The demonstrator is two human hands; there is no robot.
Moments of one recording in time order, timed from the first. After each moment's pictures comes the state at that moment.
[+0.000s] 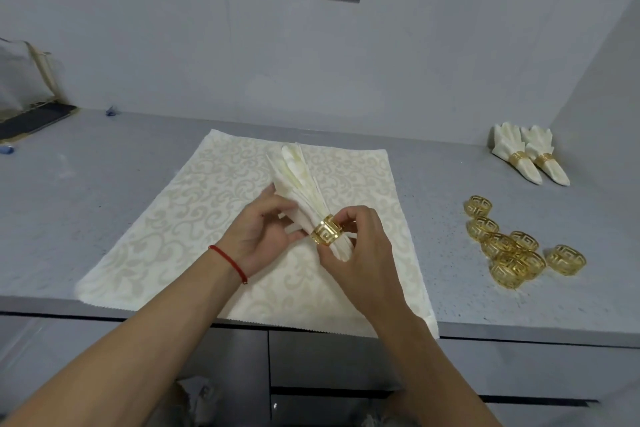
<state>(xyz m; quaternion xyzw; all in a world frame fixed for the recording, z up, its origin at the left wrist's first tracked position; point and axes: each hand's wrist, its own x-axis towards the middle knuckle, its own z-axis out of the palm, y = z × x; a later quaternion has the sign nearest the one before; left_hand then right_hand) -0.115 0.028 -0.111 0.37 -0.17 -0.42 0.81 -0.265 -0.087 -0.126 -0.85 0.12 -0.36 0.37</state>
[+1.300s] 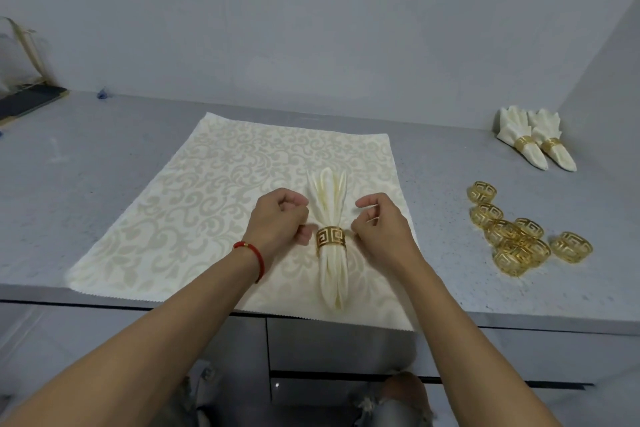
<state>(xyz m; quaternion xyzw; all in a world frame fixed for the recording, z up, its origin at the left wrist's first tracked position) -0.130 0.004 -0.136 0.68 -0.15 -0.22 0.68 -0.251 -0.149 -0.133 -0.79 0.29 -0.18 0.50</state>
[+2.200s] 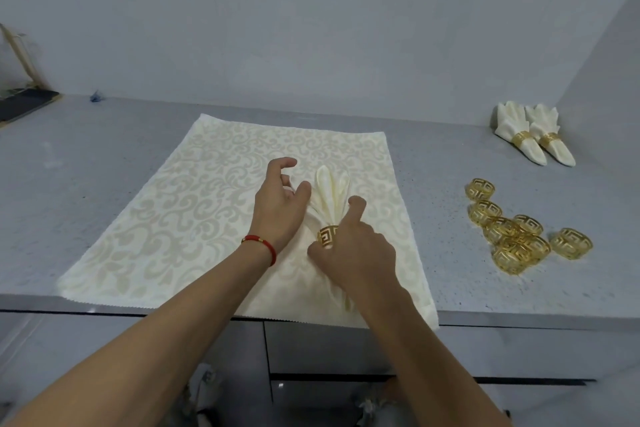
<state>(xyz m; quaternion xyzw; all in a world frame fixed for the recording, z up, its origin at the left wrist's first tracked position) -0.128 -0.015 -0.125 0.74 -0.23 -0.05 0.63 -0.251 -0.086 -0.119 -0.91 0.34 -0.10 0.21</state>
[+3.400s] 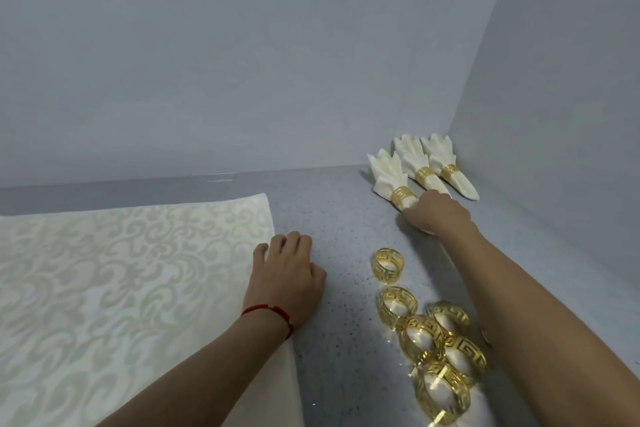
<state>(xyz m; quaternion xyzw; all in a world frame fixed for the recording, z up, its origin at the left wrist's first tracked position) -0.123 -0.289 -0.180 0.84 -0.51 0.10 0.18 -0.262 -0.538 -0.101 -0.80 0.59 -0.04 0.10</state>
